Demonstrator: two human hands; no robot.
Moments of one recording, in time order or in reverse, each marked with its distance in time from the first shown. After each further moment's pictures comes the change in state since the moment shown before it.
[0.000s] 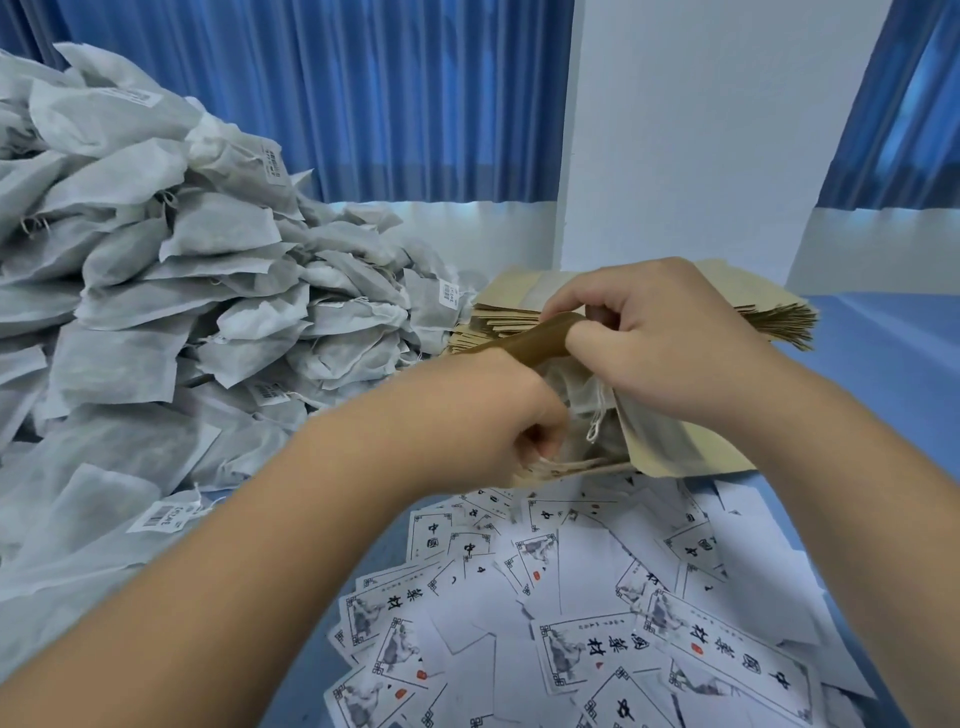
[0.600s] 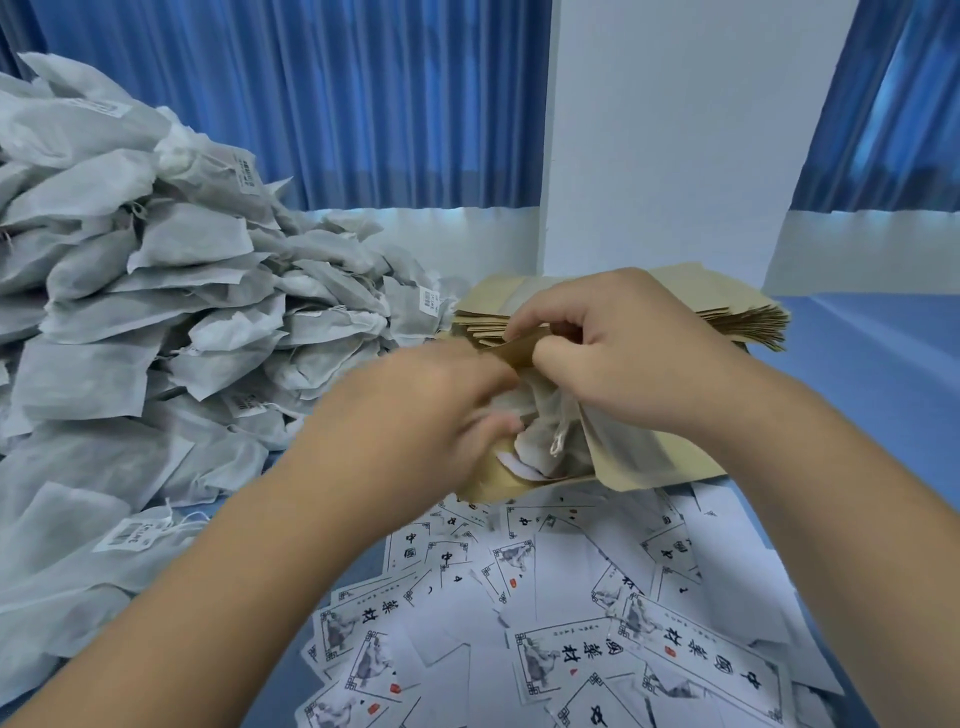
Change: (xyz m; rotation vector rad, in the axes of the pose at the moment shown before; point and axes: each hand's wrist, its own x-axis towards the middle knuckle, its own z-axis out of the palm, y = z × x) left_hand -0.016 -0.007 0.019 -0.017 0.496 -0.039; right_hand -0.003 -0.004 -0.005 -0.024 -0.093 -0.050
